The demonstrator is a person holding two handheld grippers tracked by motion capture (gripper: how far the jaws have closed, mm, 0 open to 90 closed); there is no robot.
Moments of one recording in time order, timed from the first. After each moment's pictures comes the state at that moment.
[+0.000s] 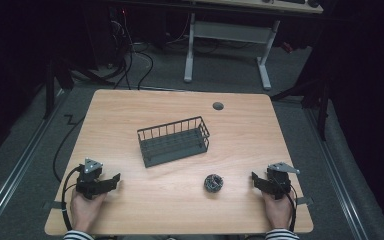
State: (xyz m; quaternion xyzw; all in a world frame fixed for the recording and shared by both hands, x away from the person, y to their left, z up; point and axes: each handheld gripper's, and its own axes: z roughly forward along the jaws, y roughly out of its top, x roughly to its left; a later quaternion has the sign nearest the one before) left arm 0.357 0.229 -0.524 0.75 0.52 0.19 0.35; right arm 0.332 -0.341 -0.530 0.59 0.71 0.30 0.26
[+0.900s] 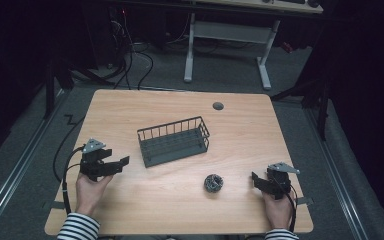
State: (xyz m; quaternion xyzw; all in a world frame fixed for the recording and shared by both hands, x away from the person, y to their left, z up) left arm 0.387 0.208 -0.462 0.75 0.48 0.15 0.43; right arm 0.332 -0.341 -0.530 0.59 0.71 0.30 0.26
